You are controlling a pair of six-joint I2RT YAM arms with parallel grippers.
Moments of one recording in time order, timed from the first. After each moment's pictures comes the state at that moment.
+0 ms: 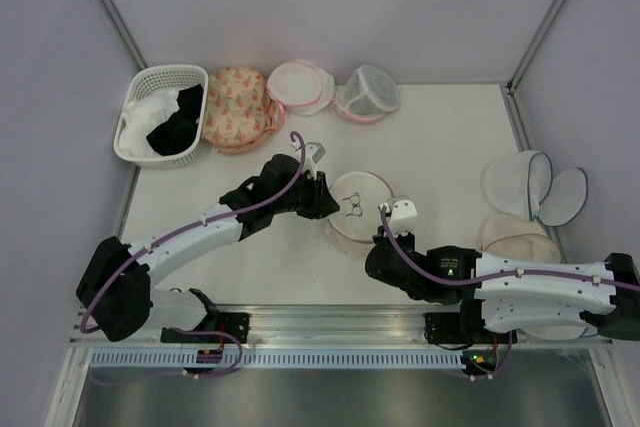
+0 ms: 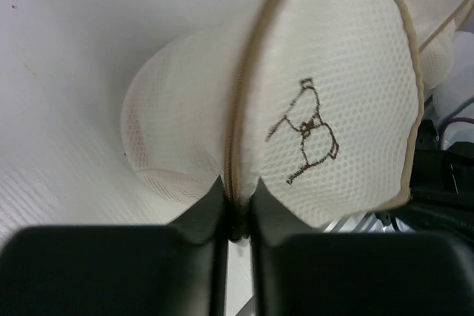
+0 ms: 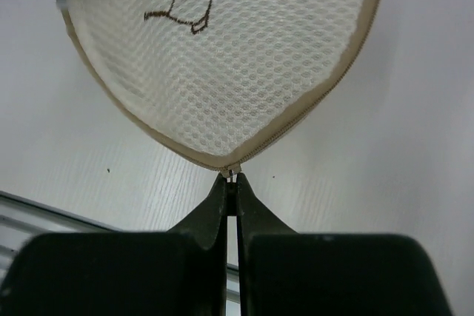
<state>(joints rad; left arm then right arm) -0.76 1.30 0.85 -0.10 0.19 -0.50 1.36 1.00 0.78 -0.73 0.80 0.92</state>
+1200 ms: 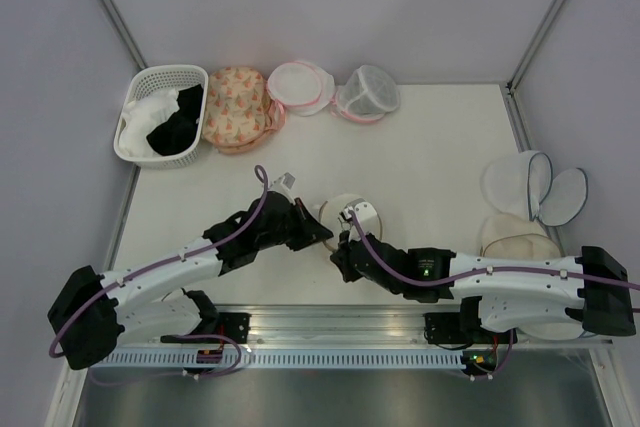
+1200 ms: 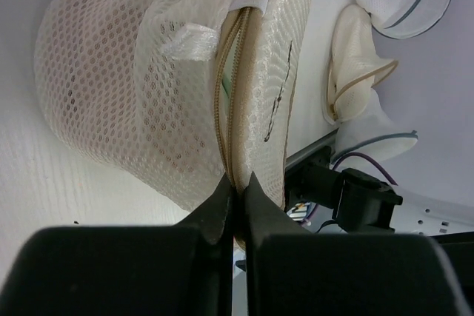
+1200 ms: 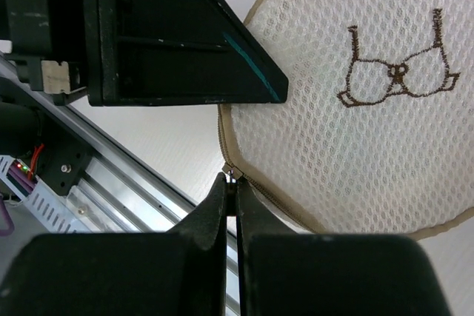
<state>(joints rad) -0.87 1.08 0.61 -0.09 0.05 -1.13 1.34 1.13 0.72 -0.21 0.46 0.71</state>
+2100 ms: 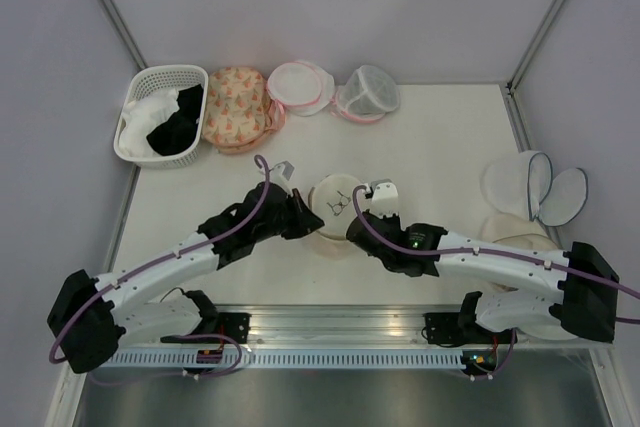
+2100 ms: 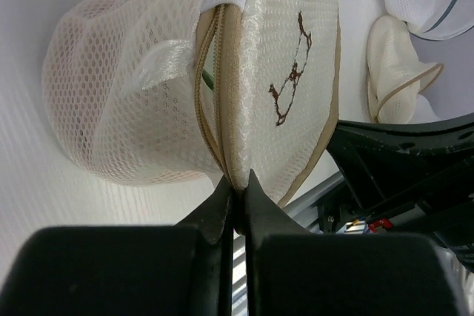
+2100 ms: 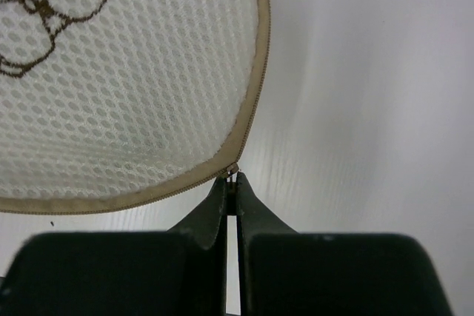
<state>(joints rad) -0.83 1.04 0.64 -0.17 0.00 -0.91 1.13 1.23 0.83 -0.60 0.66 0.77</state>
